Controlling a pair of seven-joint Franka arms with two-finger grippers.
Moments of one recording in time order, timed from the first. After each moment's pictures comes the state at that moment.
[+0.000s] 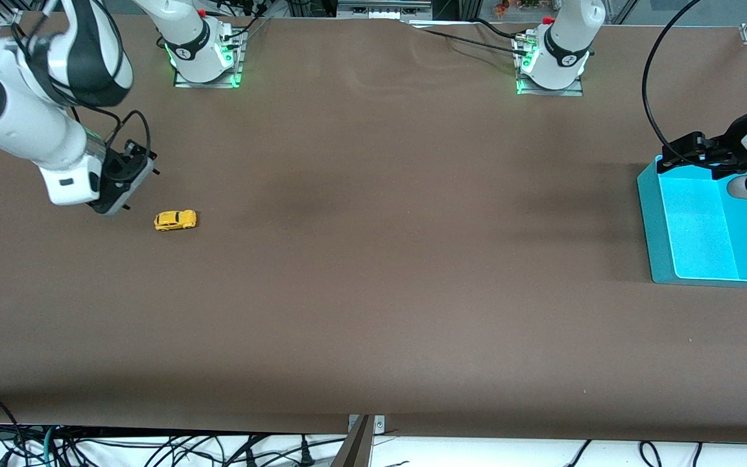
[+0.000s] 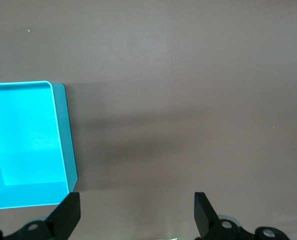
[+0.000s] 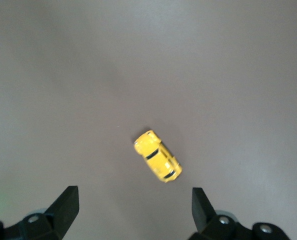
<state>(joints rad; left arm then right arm) -0.06 0.12 0.08 -1.46 -0.06 1.44 0.09 -0.02 0.05 0.09 -2.14 0.01 2.12 -1.02</state>
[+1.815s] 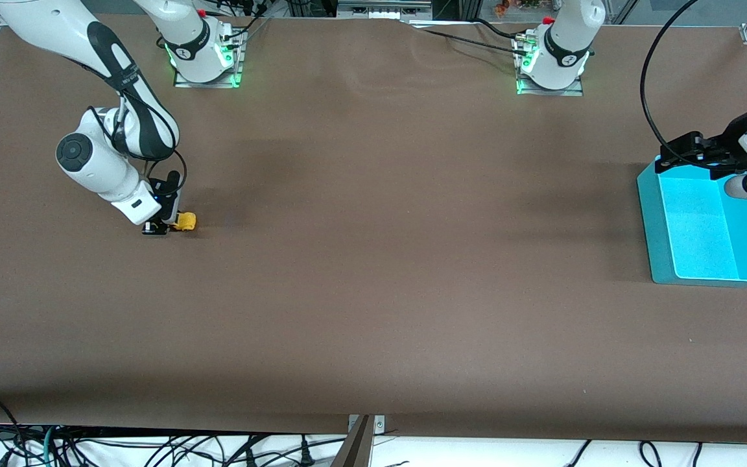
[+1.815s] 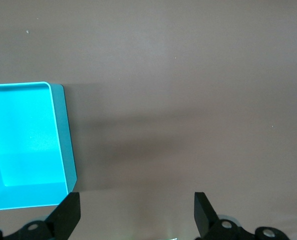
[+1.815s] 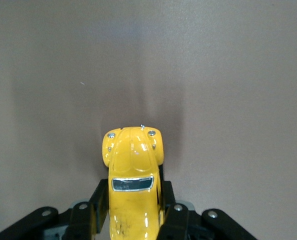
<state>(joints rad) -0.06 0.12 0.08 -1.46 -0.06 1.44 0.09 -0.09 0.33 0.08 -2.38 0.01 2.74 -1.57</state>
